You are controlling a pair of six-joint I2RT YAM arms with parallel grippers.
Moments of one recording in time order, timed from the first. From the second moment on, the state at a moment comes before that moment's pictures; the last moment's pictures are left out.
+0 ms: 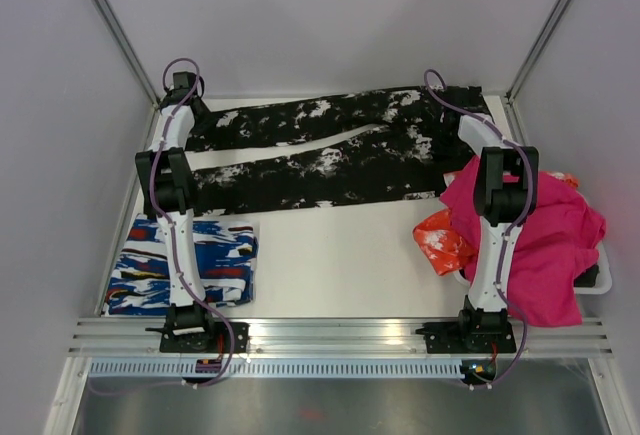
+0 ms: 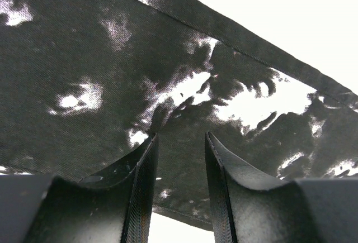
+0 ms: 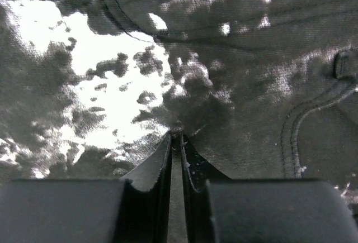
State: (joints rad) left arm 0.13 2.54 2.27 -0.64 -0.10 -0.51; right arm -0.01 2.25 1.78 -0.65 0.04 0.21
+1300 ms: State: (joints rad) left arm 0.07 2.41 2.24 -0.58 0.02 -0.53; right arm -0.02 2.39 2.19 -0.52 -0.18 0.24
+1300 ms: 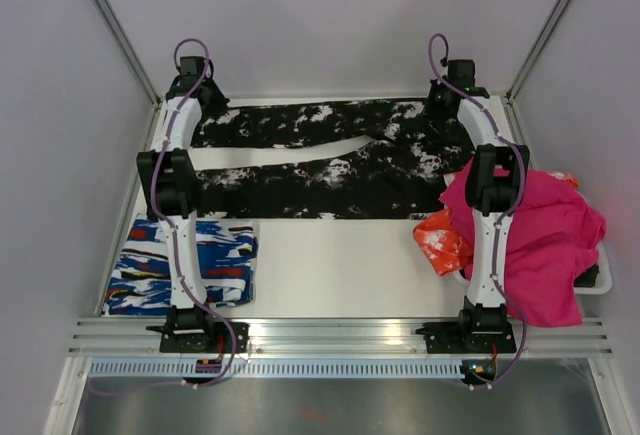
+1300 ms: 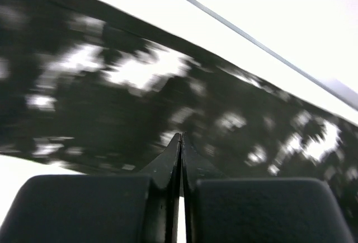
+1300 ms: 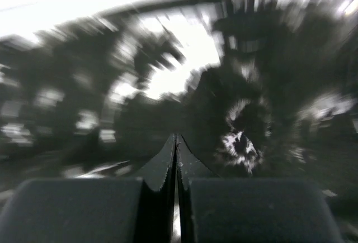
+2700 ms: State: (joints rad) left arm -0.10 2.48 2.27 -0.71 -0.11 -0.32; right arm 0.09 2.72 2.51 -0.57 0.09 0.10
